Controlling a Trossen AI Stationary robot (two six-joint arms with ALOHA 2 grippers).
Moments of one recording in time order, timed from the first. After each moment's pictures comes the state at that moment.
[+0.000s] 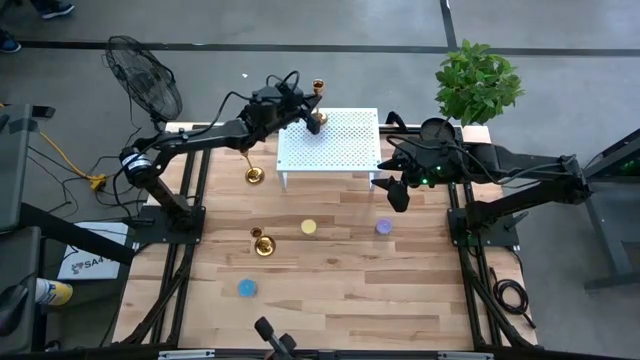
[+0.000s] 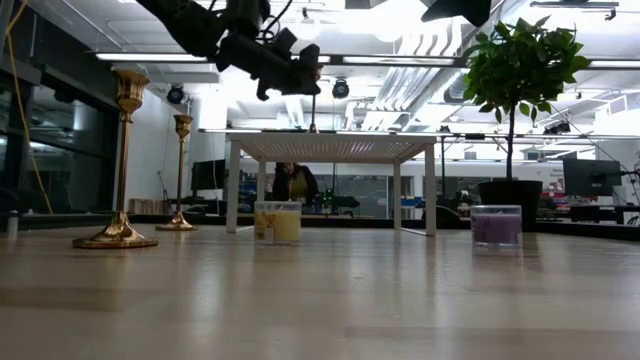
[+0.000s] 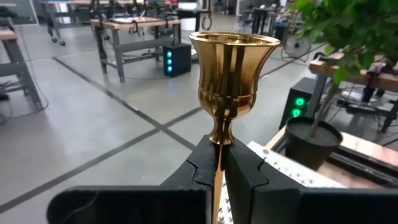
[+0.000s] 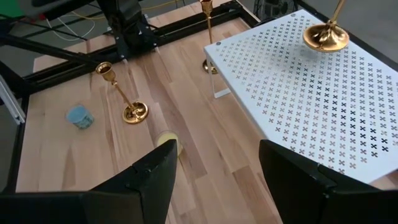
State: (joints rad) left arm 0.56 1.60 1.17 0.37 -0.16 -0.06; right arm -0.03 1.12 1.25 -0.72 0.20 0.33
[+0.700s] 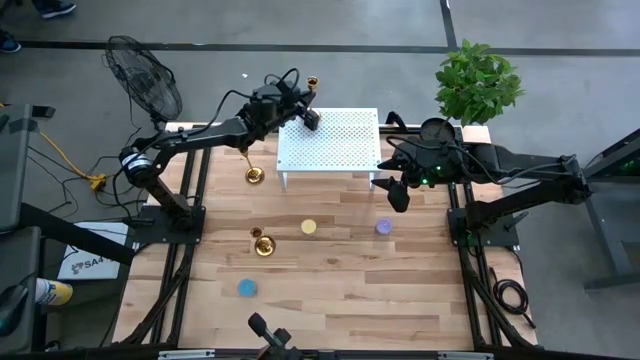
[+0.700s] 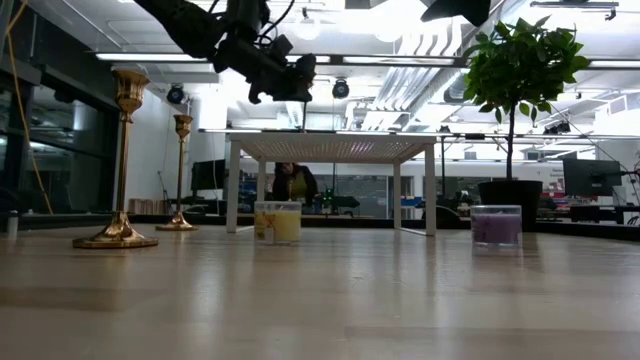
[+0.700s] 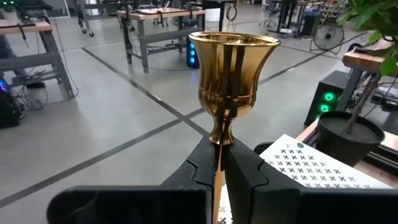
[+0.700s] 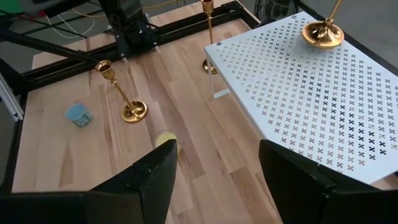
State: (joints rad) left arm 0.58 1.60 1.17 0.33 -0.23 -0.06; right arm -0.03 1.12 1.25 -0.72 0.20 0.31
